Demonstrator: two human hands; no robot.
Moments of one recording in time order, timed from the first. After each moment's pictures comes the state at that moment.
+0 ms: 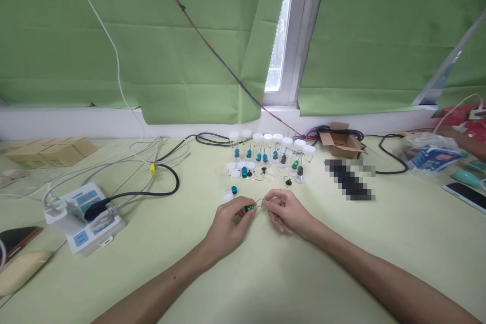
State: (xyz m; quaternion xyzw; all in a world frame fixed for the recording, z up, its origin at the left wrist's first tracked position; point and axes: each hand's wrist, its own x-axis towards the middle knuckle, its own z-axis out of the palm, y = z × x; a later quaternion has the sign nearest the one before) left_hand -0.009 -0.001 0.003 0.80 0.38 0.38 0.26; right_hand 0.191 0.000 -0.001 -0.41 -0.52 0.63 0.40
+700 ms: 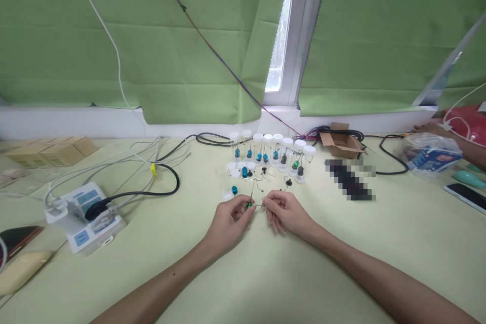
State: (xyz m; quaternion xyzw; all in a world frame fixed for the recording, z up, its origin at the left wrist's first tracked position) left_hand -0.005 0.001 0.002 0.73 0.45 0.36 0.37; right_hand 0.187 -0.002 -0.003 -0.40 -0.57 0.58 0.42
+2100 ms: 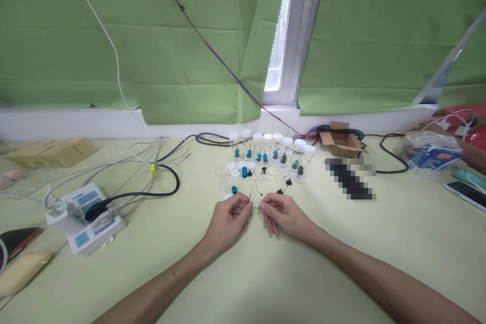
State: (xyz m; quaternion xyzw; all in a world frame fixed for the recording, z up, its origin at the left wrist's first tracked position) left_hand -0.007 0.003 0.001 0.68 0.44 0.38 0.44; right_hand 0.187 -0.003 -0.008 -0.37 -0.61 0.57 0.40
